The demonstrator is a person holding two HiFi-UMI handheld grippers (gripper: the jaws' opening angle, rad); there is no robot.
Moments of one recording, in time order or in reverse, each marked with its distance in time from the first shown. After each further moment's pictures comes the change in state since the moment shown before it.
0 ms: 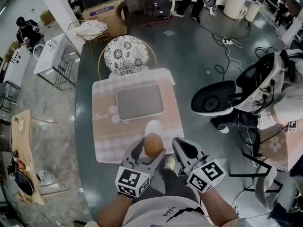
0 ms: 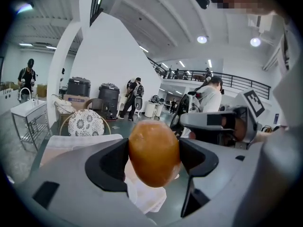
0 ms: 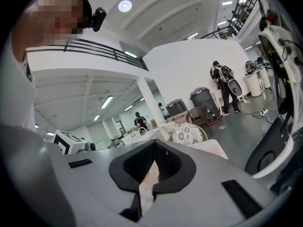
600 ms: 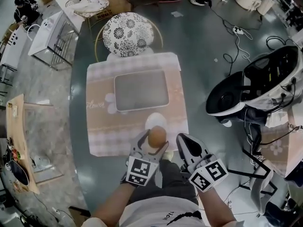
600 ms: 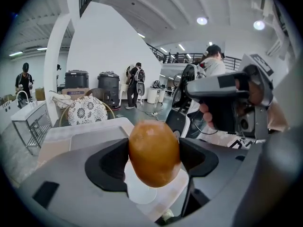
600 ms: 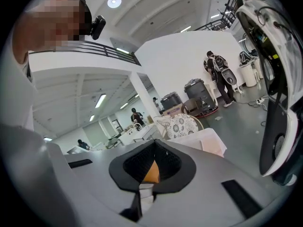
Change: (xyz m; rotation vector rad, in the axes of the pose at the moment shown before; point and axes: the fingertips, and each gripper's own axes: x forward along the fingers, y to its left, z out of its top) left arm 0.082 0.067 -0.090 0.072 0.171 0.041; right arm 0.061 -0.055 -0.051 0.076 0.056 -0.035
